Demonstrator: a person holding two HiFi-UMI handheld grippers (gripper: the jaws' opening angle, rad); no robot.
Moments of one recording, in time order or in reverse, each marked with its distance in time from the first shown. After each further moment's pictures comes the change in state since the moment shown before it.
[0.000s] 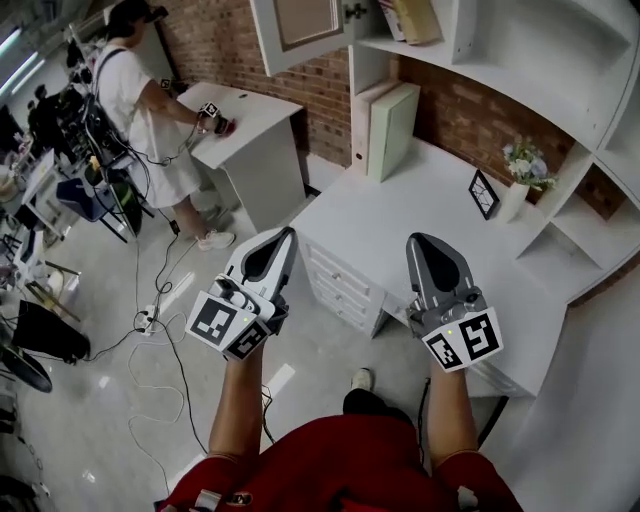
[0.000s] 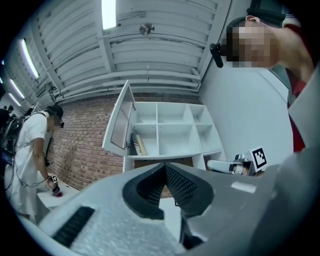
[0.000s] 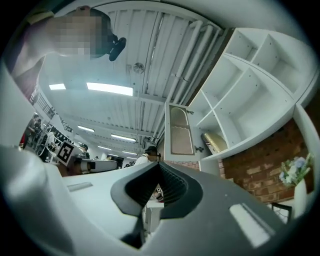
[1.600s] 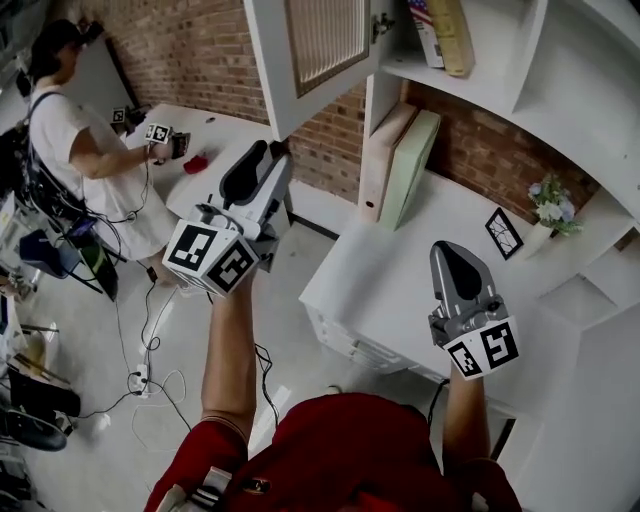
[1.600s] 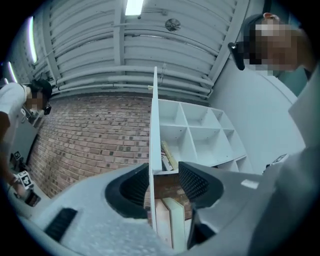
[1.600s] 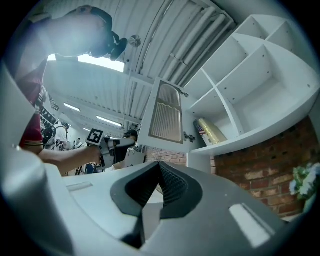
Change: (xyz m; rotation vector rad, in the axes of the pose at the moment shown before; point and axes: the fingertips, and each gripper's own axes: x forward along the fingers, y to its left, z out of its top) left arm 0.208 0.306 0.024 -0.024 -0.118 -0.096; right arm 0.203 -0.102 -0.084 -0.125 0.100 -0.167
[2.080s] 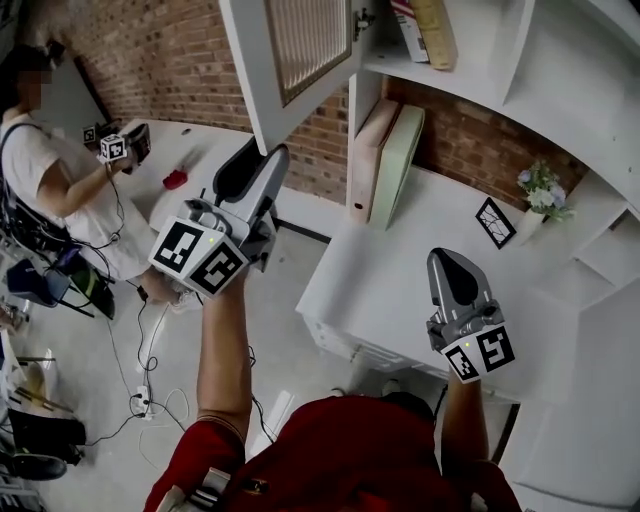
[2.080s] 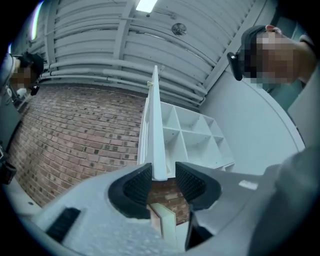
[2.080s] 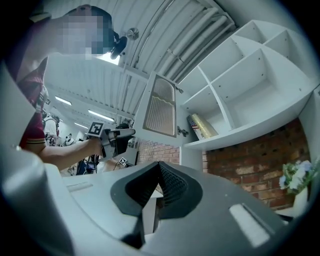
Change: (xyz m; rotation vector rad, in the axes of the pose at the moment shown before) left arm 0.032 0.005 0.002 -0.066 -0.033 -0.165; right arm 0.004 -0.008 -0.026 -0.004 0.047 -0.099
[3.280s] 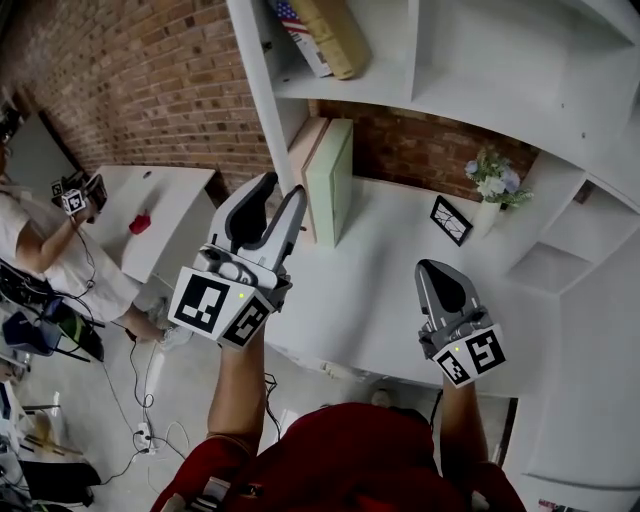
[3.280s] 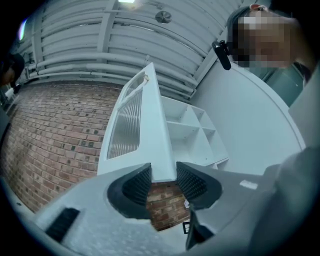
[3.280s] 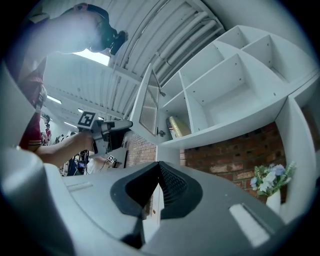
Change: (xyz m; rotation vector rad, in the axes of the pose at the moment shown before) left arm 0.103 -0.137 -0.034 0.061 0.051 -0.049; right arm -0.075 -0.104 0.001 0.018 0.012 -0.106
